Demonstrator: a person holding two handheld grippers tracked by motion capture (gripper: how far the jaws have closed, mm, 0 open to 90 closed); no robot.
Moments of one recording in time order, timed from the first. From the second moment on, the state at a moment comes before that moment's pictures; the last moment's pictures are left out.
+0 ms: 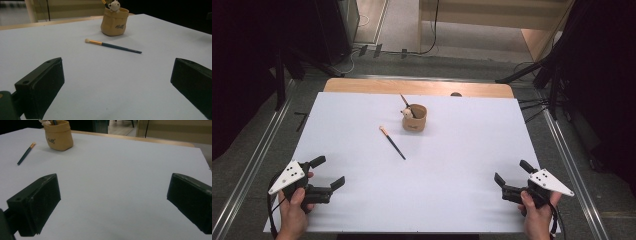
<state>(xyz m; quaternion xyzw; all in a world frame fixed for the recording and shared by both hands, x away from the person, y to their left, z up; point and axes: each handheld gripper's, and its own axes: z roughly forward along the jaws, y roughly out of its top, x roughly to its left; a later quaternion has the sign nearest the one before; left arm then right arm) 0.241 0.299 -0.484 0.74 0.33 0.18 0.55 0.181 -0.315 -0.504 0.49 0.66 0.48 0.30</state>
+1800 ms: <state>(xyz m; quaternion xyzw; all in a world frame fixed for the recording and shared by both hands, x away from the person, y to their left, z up) 0.375 0.205 -0.466 0.78 0.30 0.05 0.54 0.178 -0.318 -0.503 0.50 0.65 0.49 0.29</state>
